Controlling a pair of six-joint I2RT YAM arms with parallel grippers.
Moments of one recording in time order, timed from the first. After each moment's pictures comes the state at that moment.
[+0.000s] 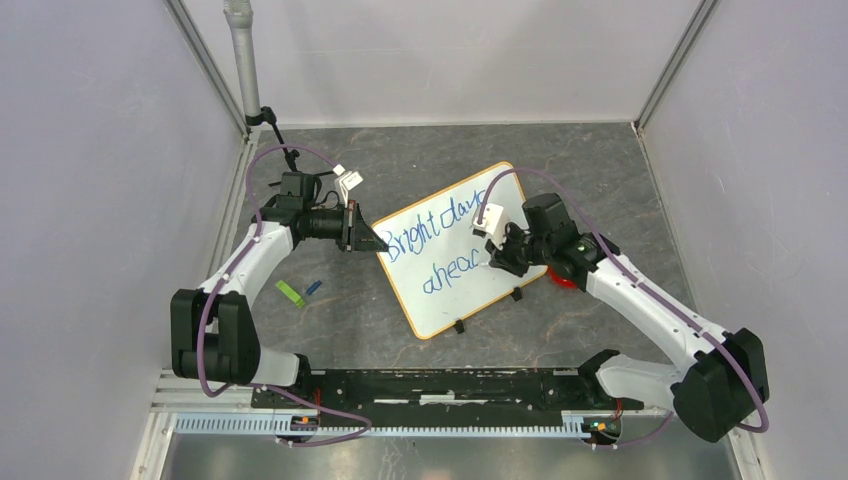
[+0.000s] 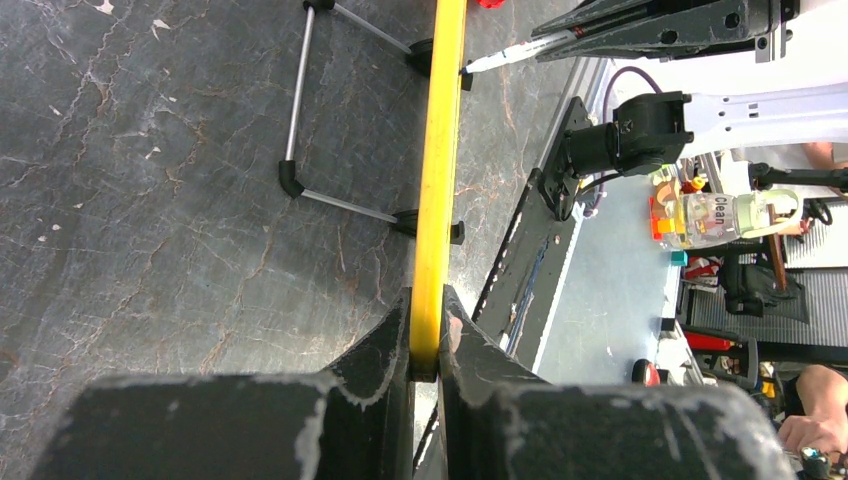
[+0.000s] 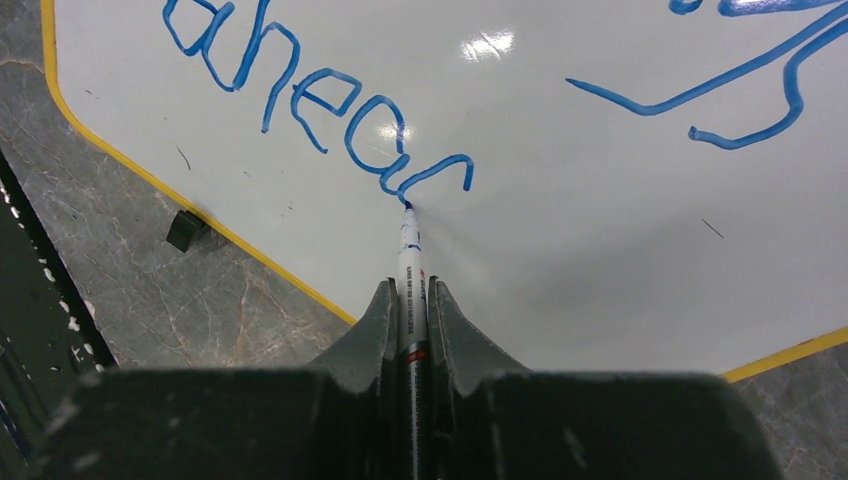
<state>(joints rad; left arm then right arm) -0.11 1.40 0.96 -0.52 1.08 0.04 0.55 1.16 0.87 -0.49 -0.36 -0.50</state>
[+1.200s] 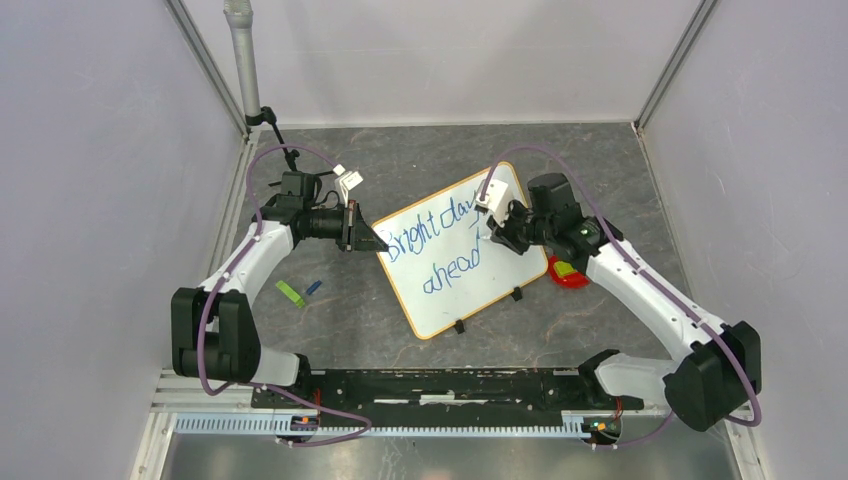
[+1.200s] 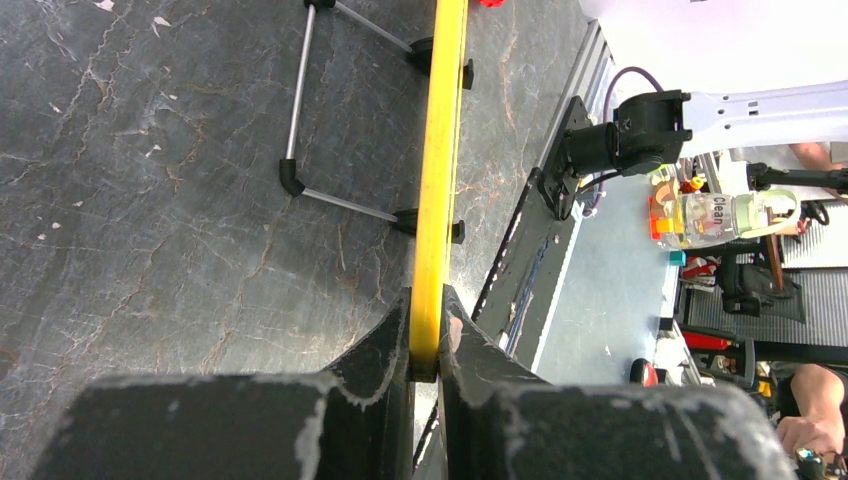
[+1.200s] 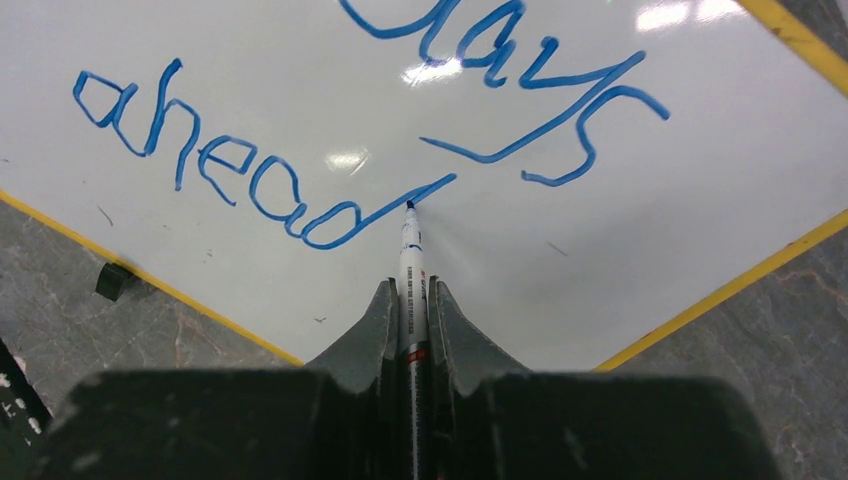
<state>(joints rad) -0.11 1.41 0.96 -0.52 1.08 0.04 0.50 1.23 1.01 -0.48 -0.32 -0.52</state>
